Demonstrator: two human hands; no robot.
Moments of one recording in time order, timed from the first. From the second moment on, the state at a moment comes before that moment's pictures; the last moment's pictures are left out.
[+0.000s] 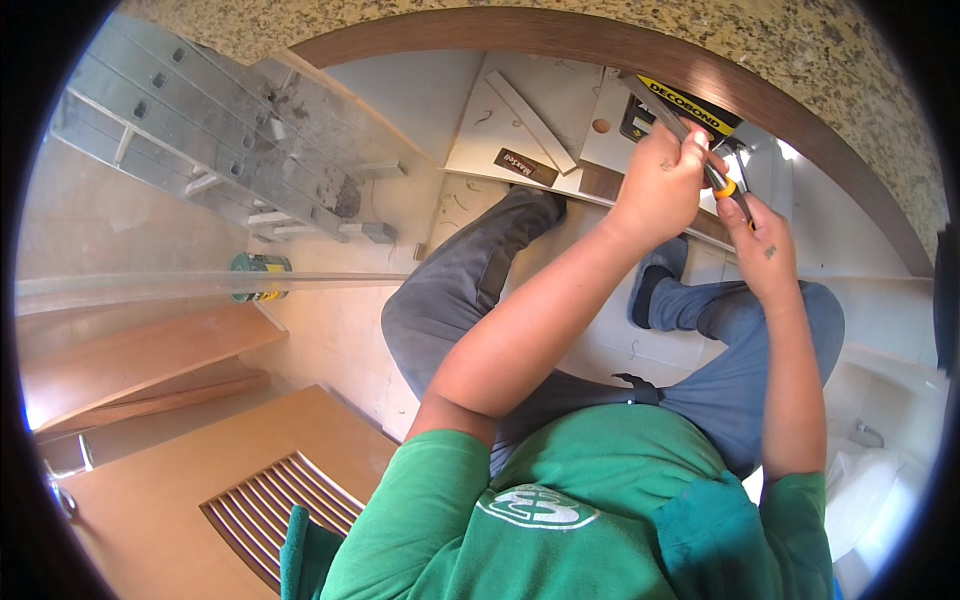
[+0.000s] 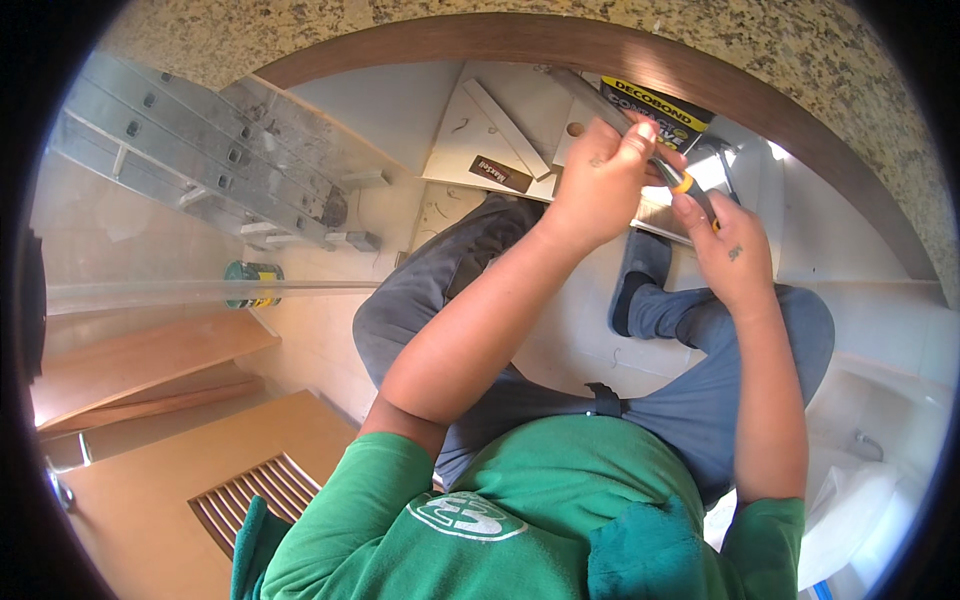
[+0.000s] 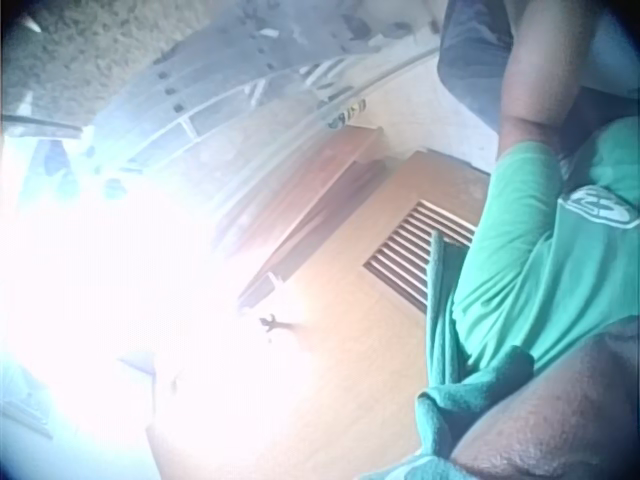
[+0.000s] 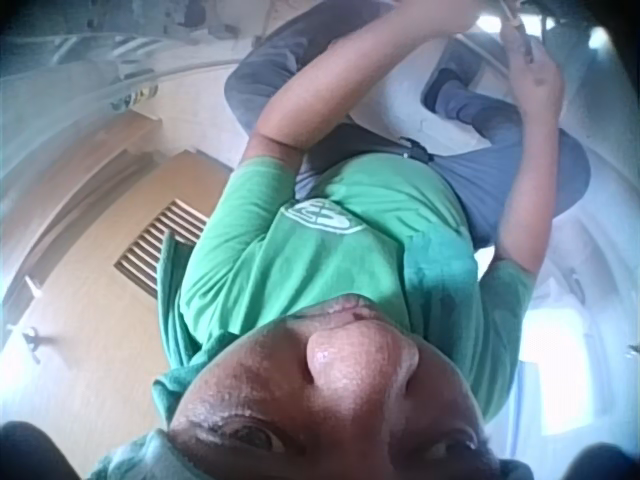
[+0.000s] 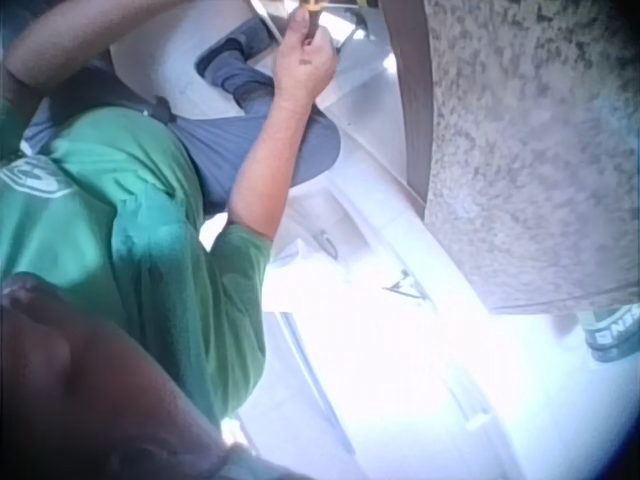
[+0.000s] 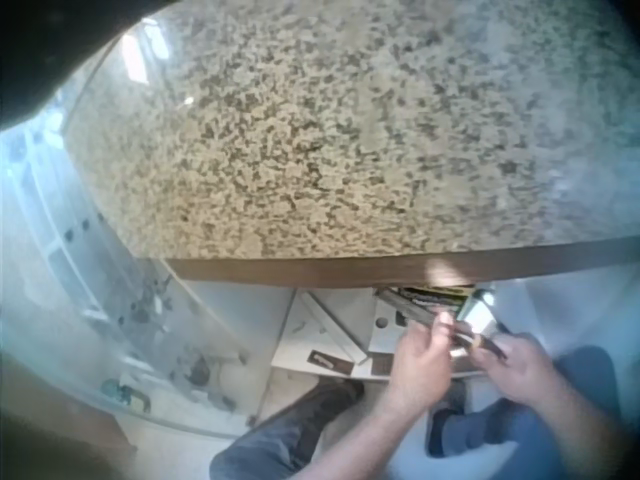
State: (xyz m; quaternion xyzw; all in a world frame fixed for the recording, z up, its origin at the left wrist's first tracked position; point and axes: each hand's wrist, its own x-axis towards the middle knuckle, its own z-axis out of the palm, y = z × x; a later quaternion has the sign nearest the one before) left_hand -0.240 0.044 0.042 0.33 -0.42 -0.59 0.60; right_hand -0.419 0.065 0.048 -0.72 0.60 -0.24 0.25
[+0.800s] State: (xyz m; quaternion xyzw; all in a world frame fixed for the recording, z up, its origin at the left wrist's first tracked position) left_hand -0.229 0.039 0.048 0.33 -0.39 -0.61 0.61; right_hand -0.414 0.059 0.066 -0.73 0.60 -0.22 0.25
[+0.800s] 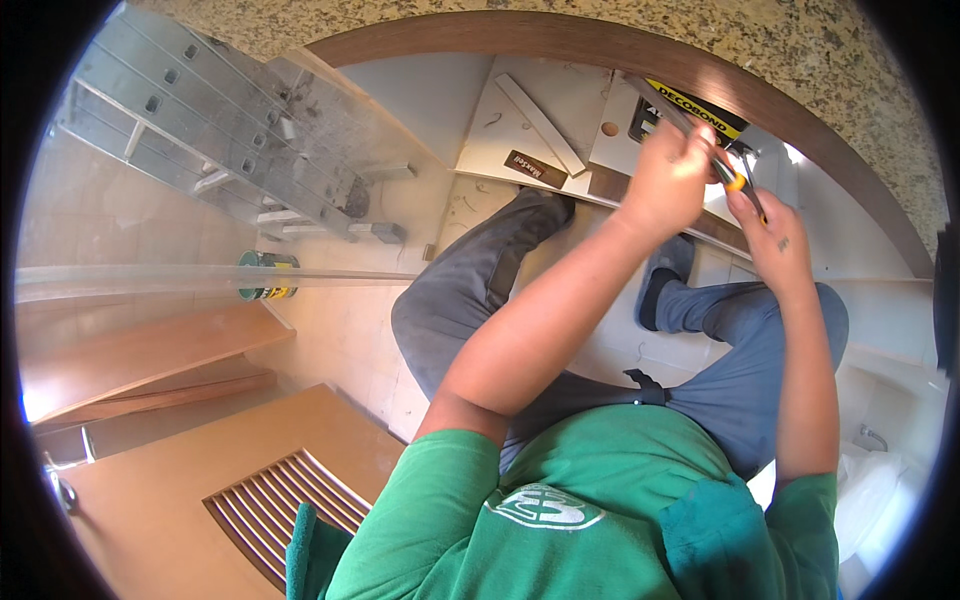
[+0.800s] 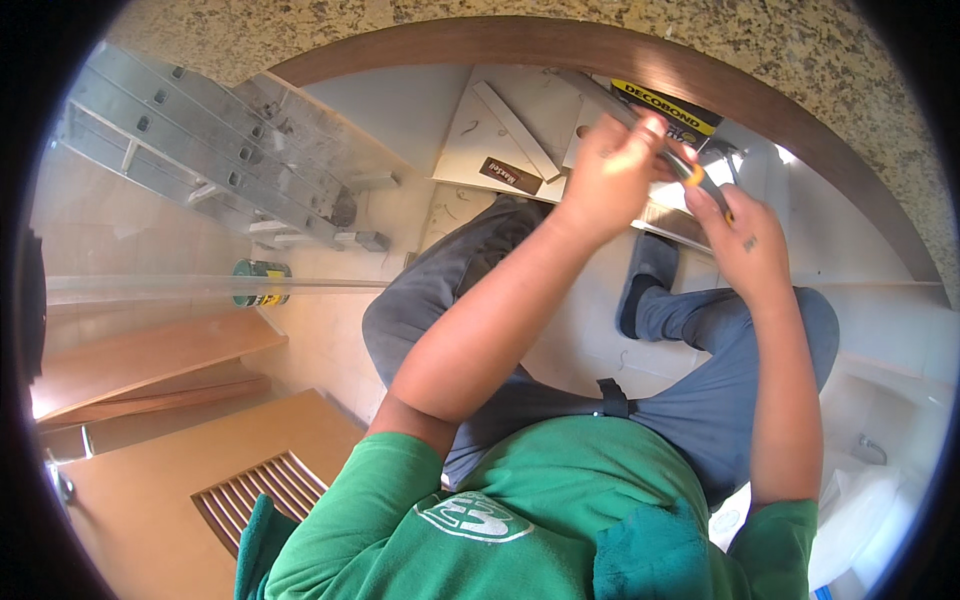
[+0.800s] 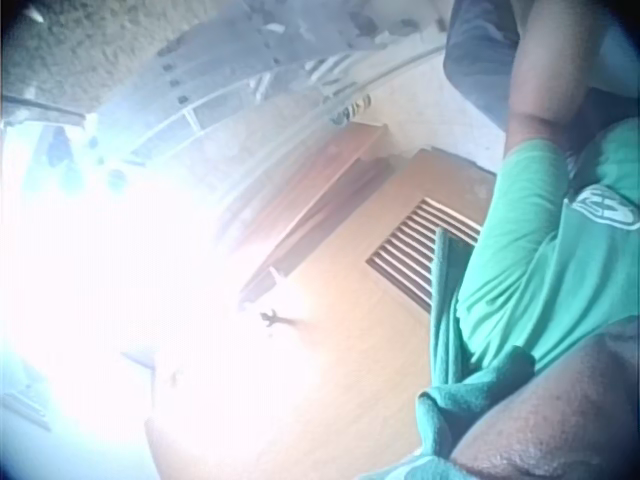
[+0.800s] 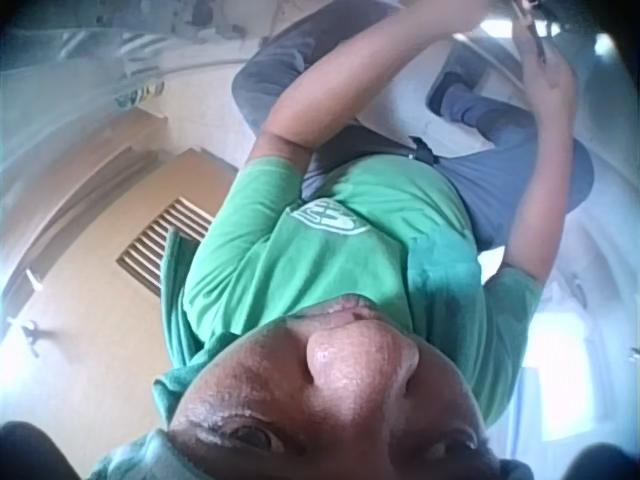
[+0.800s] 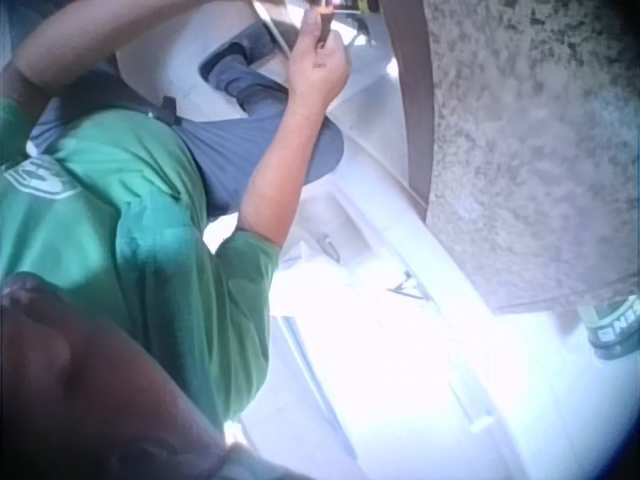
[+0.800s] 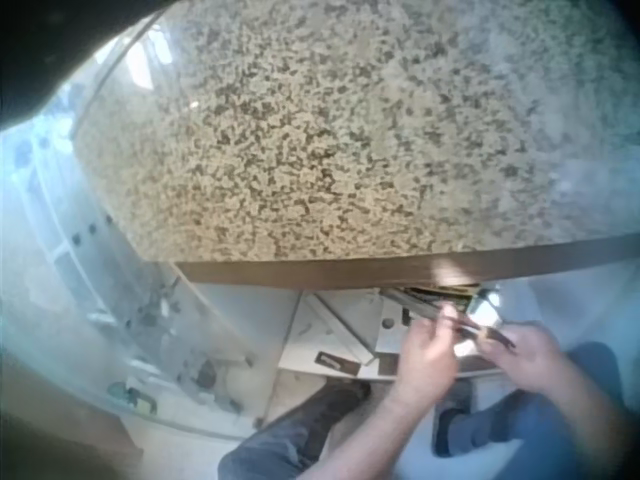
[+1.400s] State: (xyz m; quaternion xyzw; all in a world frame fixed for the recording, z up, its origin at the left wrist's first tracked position) left_hand -0.216 0.039 0.058 0.32 -0.37 -0.62 0.61; right_hand -0.397 0.052 0.082 -0.74 0.61 -0.18 0.22
